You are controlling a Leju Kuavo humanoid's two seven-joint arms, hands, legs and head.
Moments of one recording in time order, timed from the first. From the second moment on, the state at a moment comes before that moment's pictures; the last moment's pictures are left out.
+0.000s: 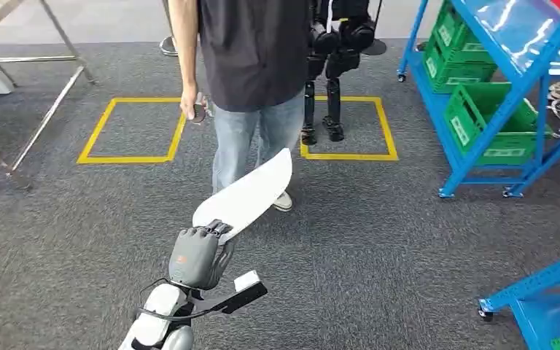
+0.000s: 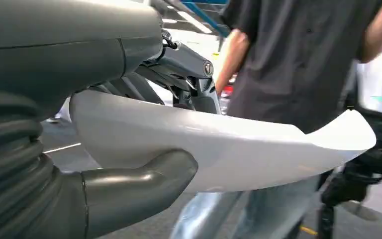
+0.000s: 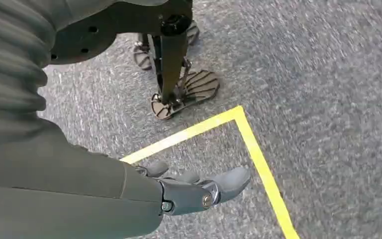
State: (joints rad) left arm -0.09 -0.11 -0.45 -1.26 -1.23 0.37 -0.17; right arm -0.10 0.16 -1.20 -0.19 0.89 -0.13 -0.40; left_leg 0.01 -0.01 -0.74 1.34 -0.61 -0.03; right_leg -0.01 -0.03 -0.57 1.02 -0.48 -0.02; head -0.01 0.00
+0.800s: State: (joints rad) left arm -0.05 -0.09 -0.45 -1.29 -1.19 0.36 -0.17; right arm -0.10 0.17 -1.19 -0.19 0.91 -0.12 -0.40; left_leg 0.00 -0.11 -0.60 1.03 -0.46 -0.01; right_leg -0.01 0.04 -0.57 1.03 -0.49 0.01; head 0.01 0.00
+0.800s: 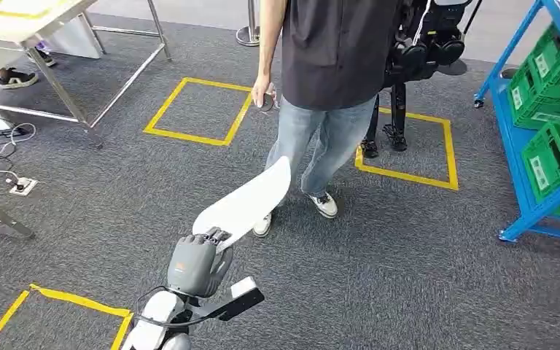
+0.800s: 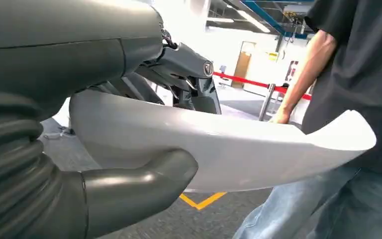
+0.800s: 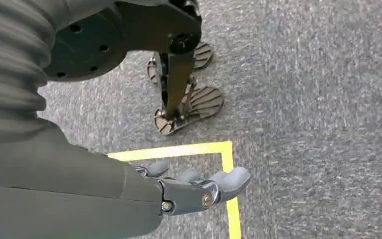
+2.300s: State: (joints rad) left arm -0.08 -0.10 -0.44 -1.24 -1.14 0.35 -0.21; right arm -0.10 0.16 -1.18 -0.19 0.88 -0.14 -0.40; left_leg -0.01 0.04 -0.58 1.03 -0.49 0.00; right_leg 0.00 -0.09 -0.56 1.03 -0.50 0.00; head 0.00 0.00
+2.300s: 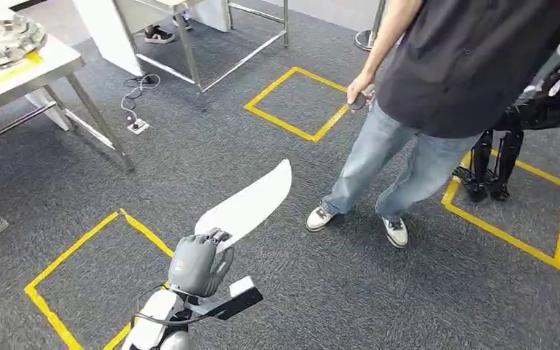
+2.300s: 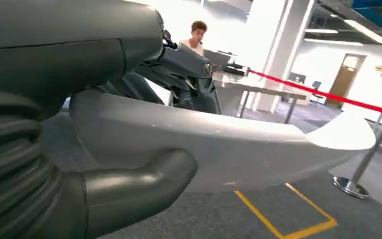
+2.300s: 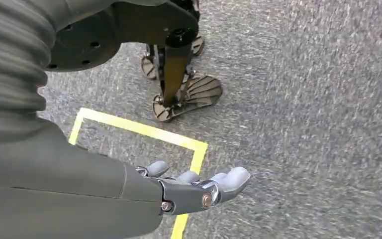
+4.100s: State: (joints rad) left arm 0.00 -0.12 -0.38 -1.33 -1.17 0.32 -0.18; right arm -0.09 0.16 -1.18 -0.19 0.92 -0.12 -0.39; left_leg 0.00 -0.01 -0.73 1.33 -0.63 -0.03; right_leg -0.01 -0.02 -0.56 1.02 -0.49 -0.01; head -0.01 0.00
